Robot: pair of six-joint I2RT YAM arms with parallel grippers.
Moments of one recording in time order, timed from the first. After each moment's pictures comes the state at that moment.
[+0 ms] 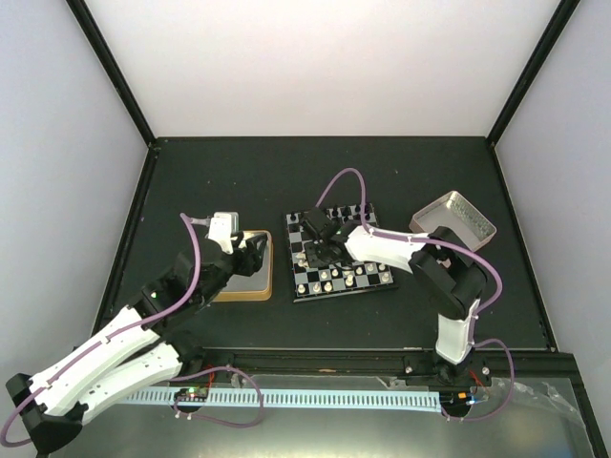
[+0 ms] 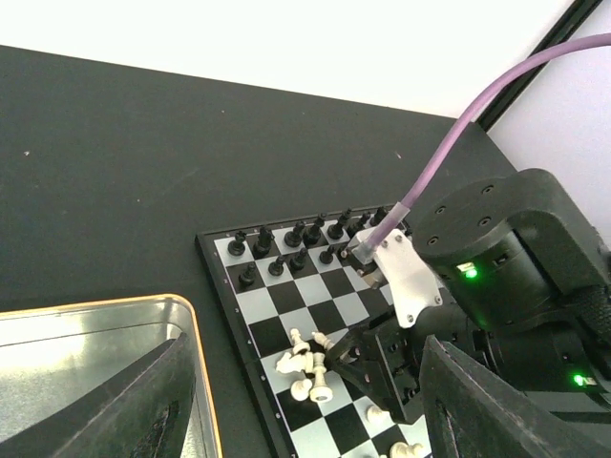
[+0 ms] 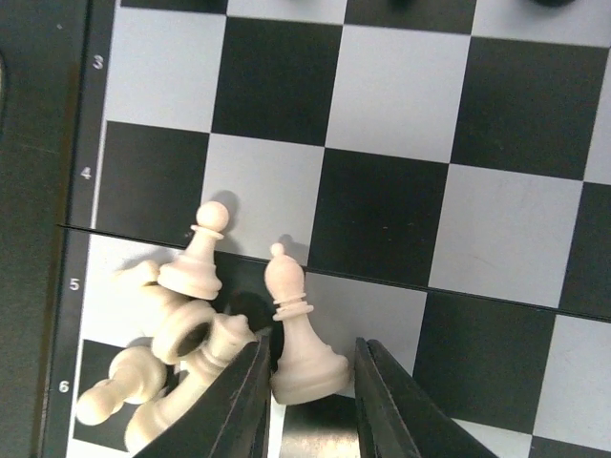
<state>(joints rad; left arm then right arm) -0.79 0.66 0.68 -0.40 -0.31 -0.54 0.85 1.87 1.20 -0.47 0.11 0.54</state>
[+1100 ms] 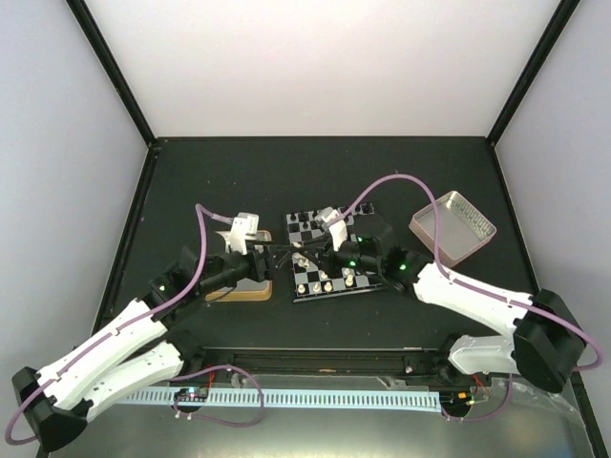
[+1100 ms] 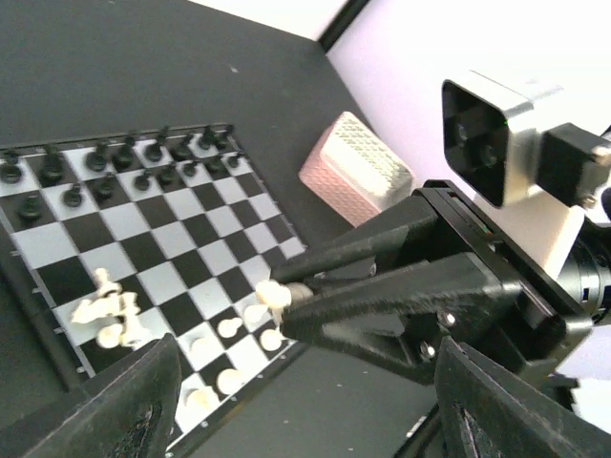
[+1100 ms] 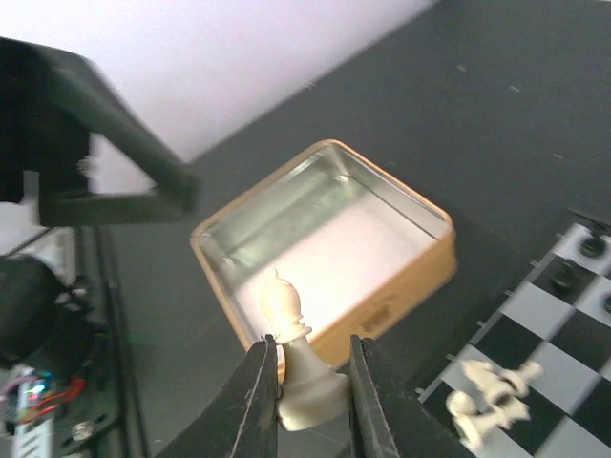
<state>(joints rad) -0.75 0.73 0.68 -0.31 0.12 -0.66 0.85 1.28 0.77 0.08 -0.28 0.24</state>
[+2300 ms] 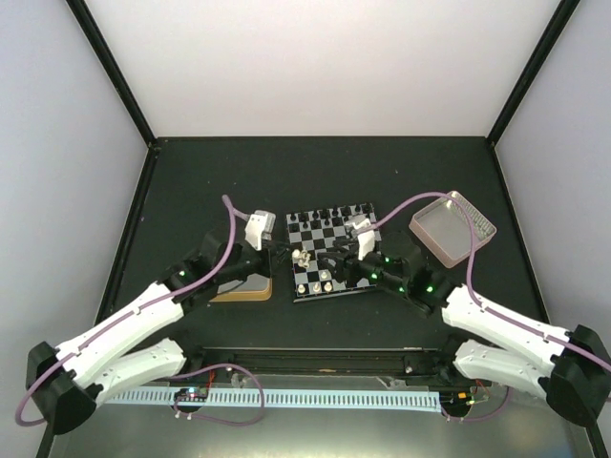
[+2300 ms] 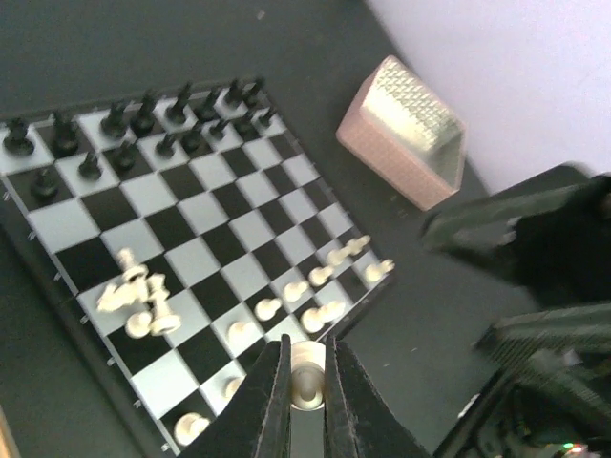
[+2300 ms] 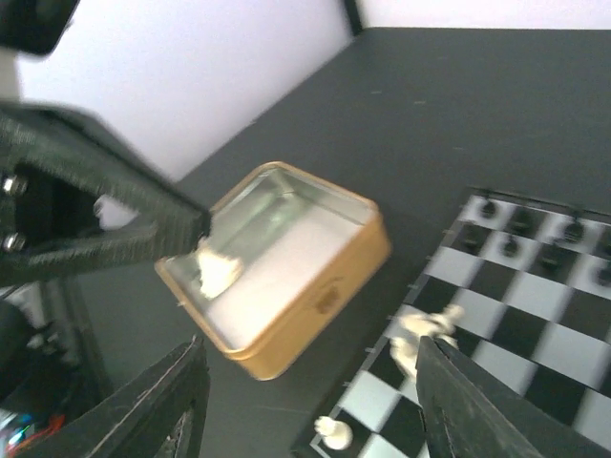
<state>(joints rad) -0.73 0.87 0.70 -0.27 0.18 -0.59 0.85 1.01 0.59 0.11 -0.22 0.34</state>
